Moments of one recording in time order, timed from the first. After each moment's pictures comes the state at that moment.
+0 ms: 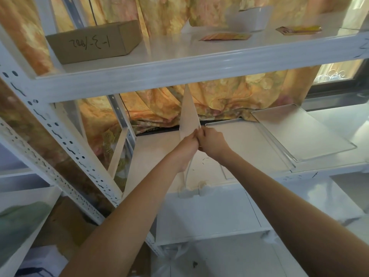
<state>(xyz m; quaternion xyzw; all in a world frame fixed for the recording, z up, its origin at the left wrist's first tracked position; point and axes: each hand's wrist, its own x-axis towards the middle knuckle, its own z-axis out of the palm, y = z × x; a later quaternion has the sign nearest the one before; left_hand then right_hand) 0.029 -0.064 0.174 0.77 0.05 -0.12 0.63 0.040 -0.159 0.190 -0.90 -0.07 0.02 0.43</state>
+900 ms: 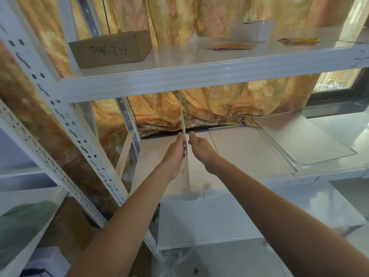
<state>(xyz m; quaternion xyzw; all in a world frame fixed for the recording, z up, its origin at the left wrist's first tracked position) 0.015 -0.015 0.161 0.69 0.12 -0.06 0.71 0.018 -0.118 0.182 -0.80 -0.03 0.11 0.59</state>
